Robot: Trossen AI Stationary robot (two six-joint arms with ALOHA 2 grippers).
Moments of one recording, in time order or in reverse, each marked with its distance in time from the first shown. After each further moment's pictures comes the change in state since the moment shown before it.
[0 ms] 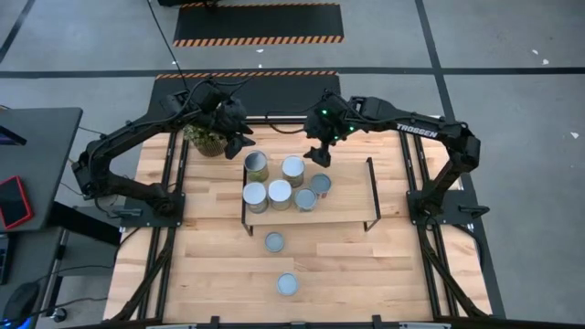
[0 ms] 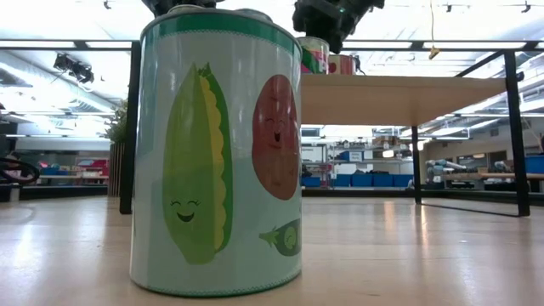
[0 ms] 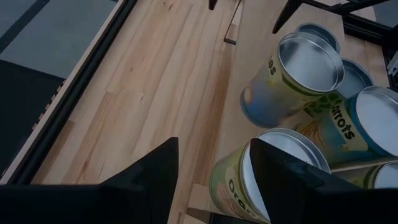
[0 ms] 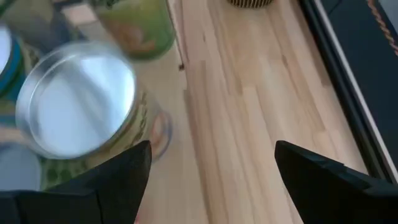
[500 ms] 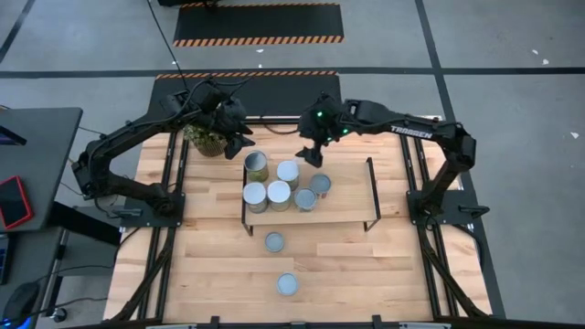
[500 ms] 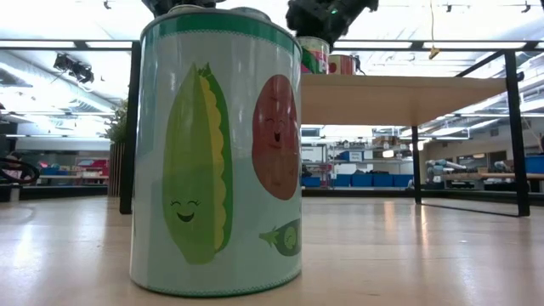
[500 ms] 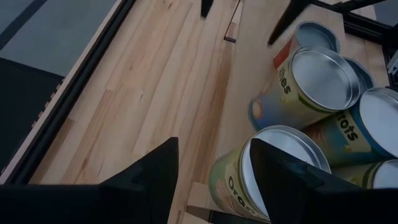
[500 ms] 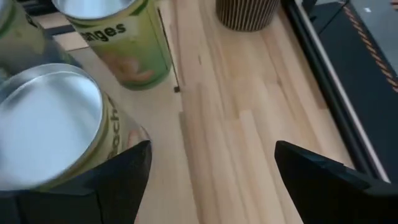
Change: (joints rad) left arm 0.000 0.000 0.000 -0.008 0.000 -0.001; right arm 0.014 0.037 0.000 0.103 0.035 0.017
